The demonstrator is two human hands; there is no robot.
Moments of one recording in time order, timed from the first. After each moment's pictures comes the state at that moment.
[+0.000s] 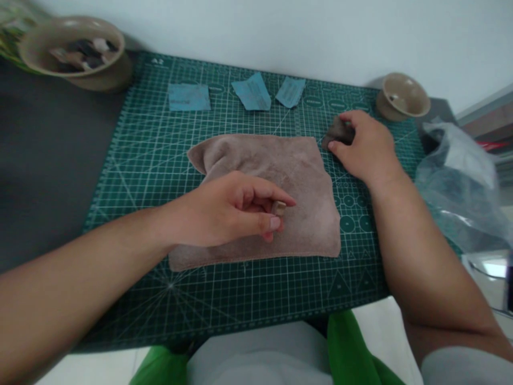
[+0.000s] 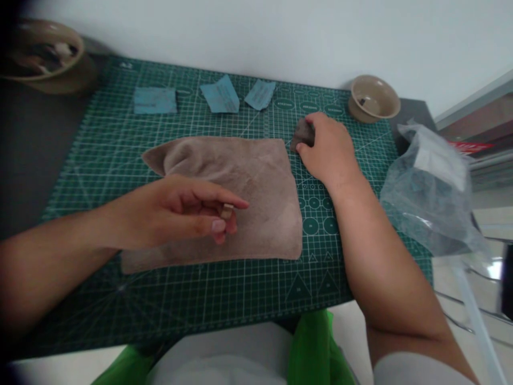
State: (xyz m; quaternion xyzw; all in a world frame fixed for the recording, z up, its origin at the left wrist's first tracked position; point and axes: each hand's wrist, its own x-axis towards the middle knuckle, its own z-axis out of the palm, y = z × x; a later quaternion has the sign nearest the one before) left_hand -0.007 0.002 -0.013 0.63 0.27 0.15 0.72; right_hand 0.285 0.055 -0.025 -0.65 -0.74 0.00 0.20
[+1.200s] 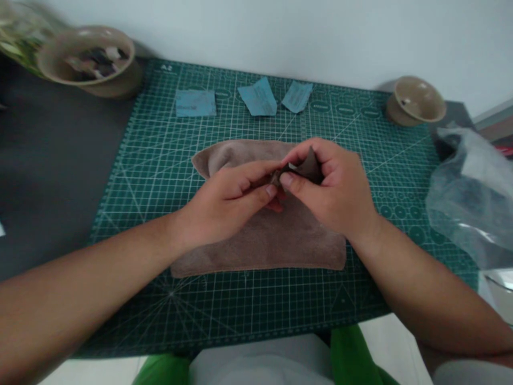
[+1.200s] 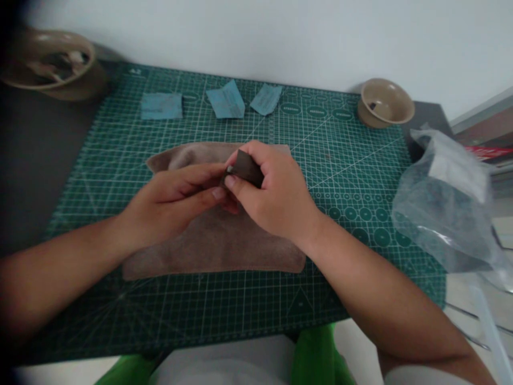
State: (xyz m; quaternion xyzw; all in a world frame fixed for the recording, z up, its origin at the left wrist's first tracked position) left_hand -0.001 0.006 -0.033 0.66 0.29 0.35 0.60; right_hand 0.194 0.003 0.000 -0.47 -0.76 0.23 0.38
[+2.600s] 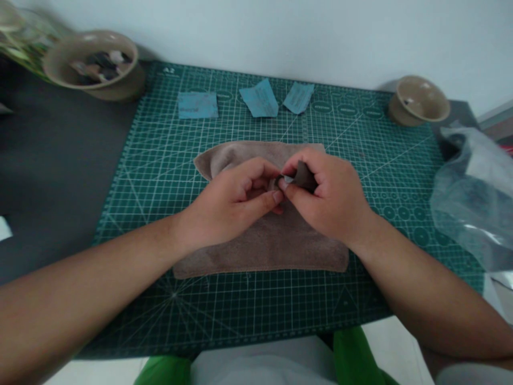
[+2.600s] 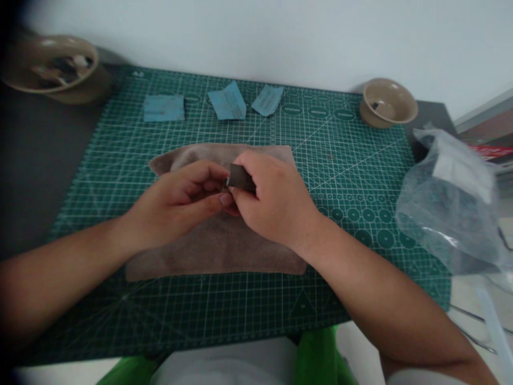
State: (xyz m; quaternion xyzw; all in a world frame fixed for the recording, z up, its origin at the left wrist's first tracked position) left_hand -0.001 0.006 -0.025 0.67 0.33 0.33 0.57; right_hand 0.194 0.000 -0.006 -0.48 -0.81 0.16 0.31
